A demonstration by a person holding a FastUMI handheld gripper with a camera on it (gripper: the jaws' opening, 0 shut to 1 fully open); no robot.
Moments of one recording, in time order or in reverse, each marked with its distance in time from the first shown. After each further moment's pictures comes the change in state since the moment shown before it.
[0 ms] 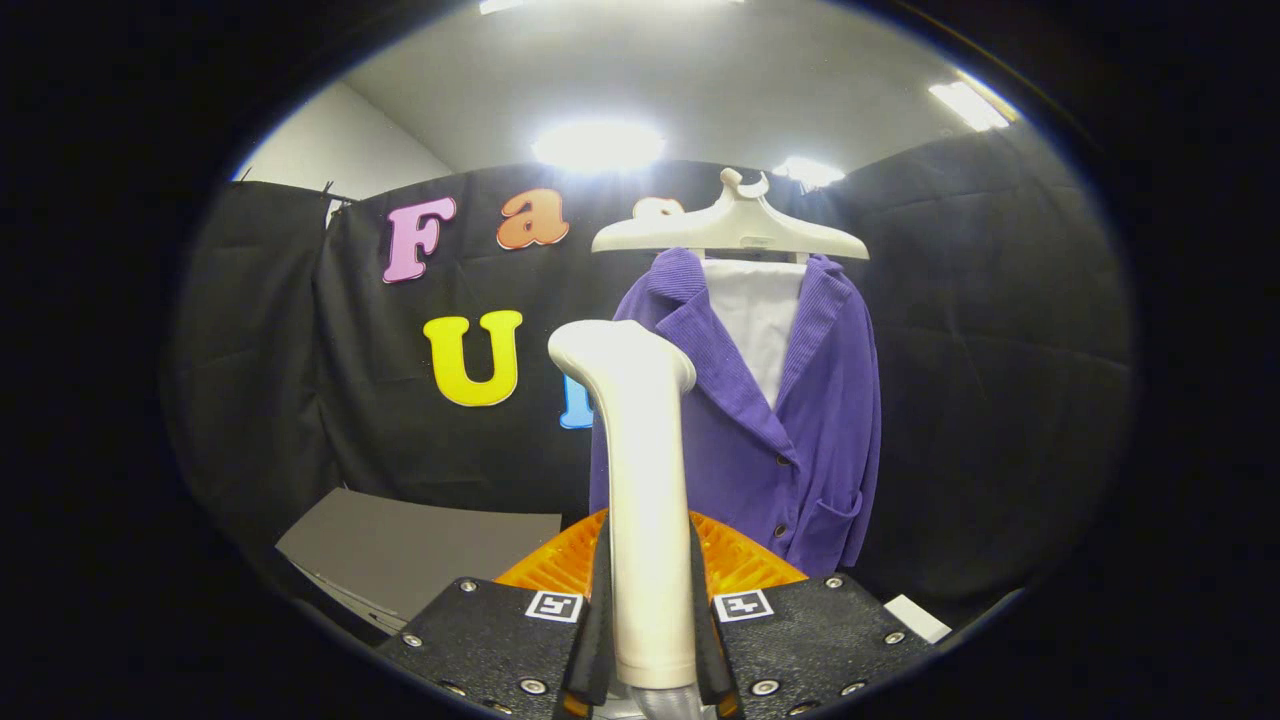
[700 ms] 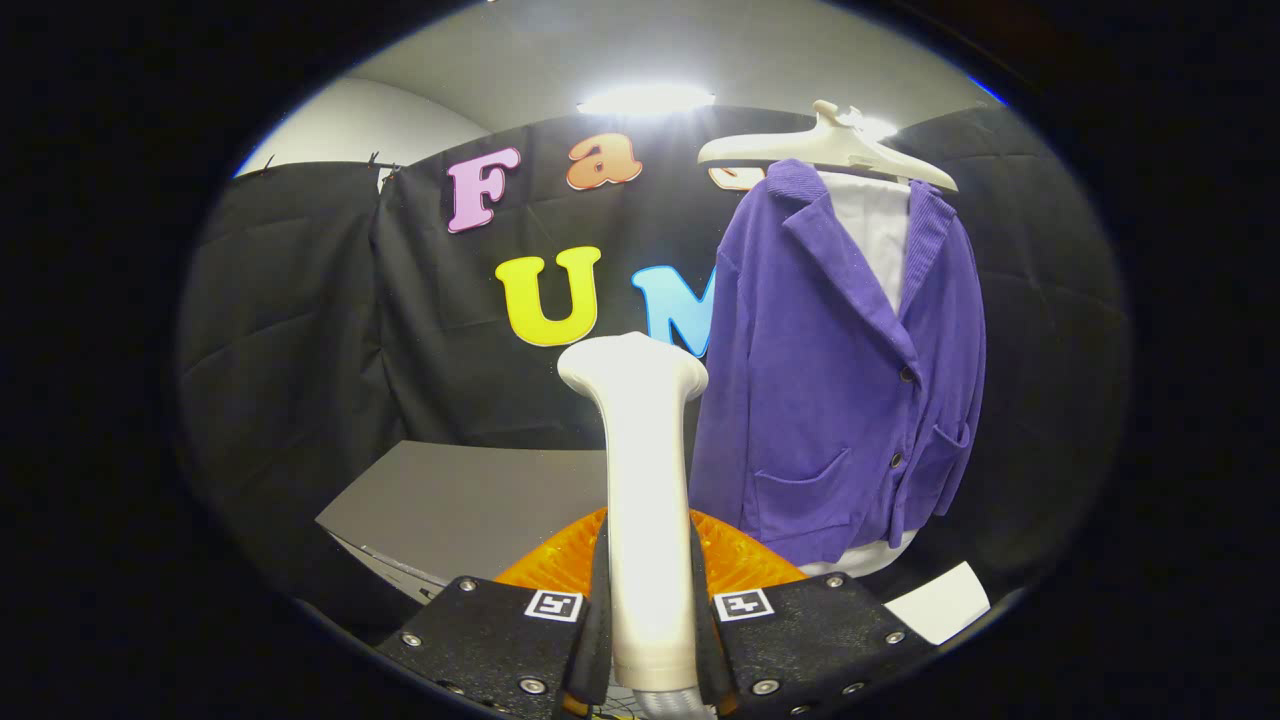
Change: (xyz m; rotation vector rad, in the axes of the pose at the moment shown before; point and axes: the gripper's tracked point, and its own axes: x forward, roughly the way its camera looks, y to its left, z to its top) arm -0.009 0.093 -0.084 0.000 0.157 0.207
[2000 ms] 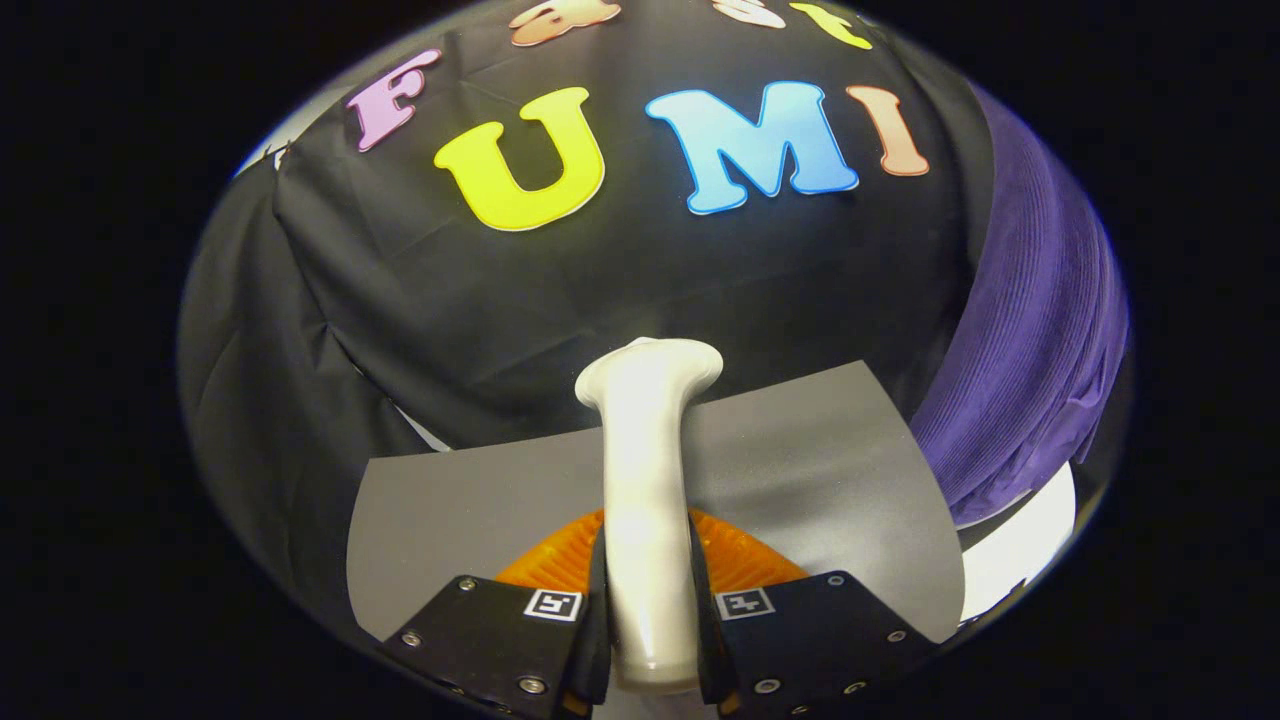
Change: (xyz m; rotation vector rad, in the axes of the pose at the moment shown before) arm 0.258 0.165 -0.076 0.199 0.445 0.044
